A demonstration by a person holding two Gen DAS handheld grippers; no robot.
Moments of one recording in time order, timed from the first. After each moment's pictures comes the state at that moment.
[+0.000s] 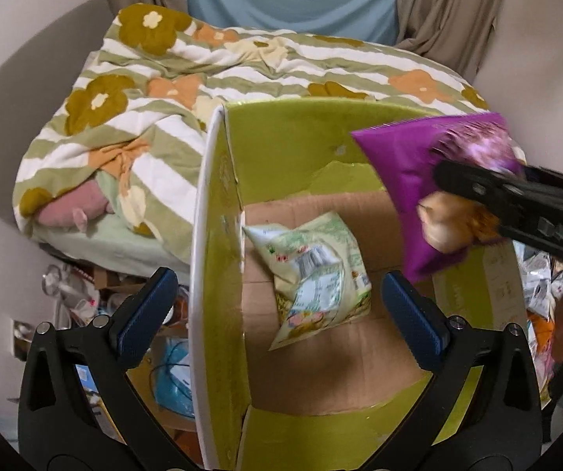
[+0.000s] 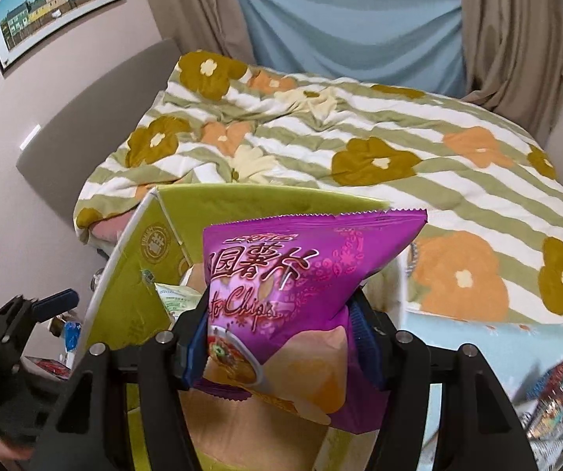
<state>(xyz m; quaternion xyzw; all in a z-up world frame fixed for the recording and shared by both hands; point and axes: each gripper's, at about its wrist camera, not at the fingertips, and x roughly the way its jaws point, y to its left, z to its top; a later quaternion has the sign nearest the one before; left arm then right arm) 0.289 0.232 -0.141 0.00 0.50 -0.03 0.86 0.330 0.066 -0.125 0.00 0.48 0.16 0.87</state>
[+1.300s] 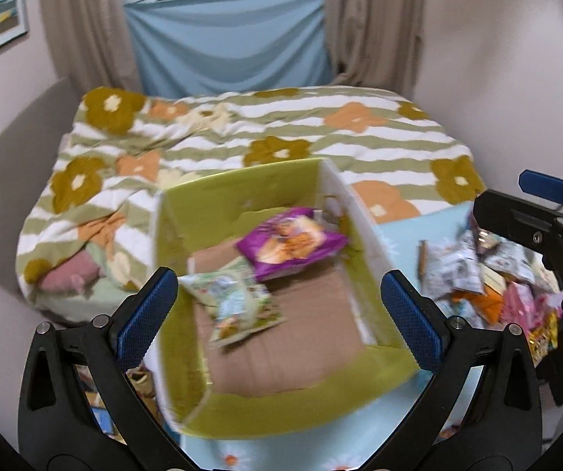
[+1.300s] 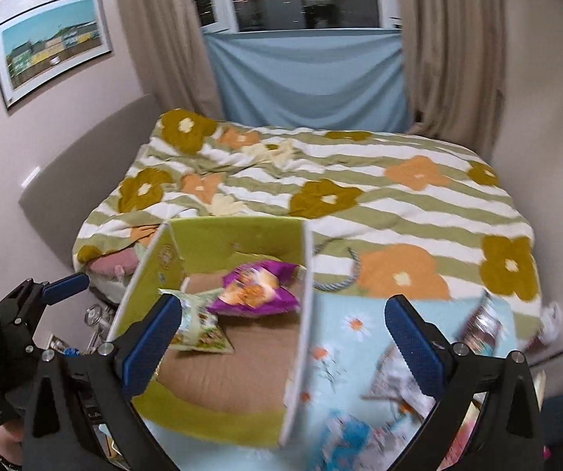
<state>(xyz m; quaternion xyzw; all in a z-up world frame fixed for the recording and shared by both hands) 0.205 0.146 -0.044 0.06 0.41 -0.11 0.90 0.196 -0.011 -0.023 0.03 0.39 0.08 0.92</state>
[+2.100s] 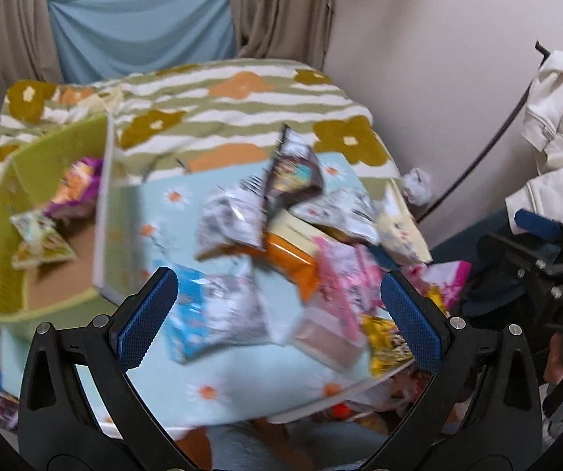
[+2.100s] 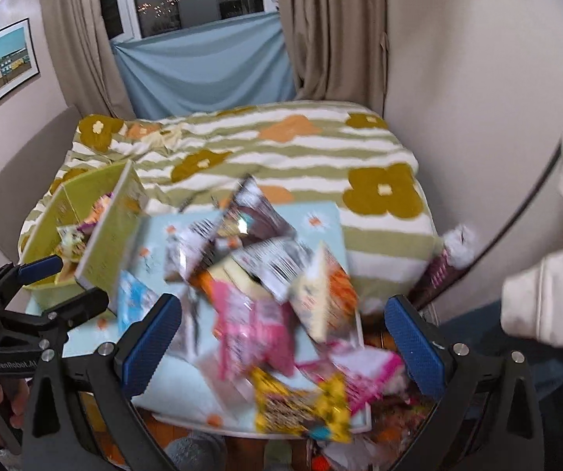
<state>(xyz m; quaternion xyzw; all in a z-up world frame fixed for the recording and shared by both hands) 0.072 -0.106 -0.088 0.03 0.45 -0.21 0.87 0.023 -0.279 -0.057 0.05 0.42 -0.03 0.91</state>
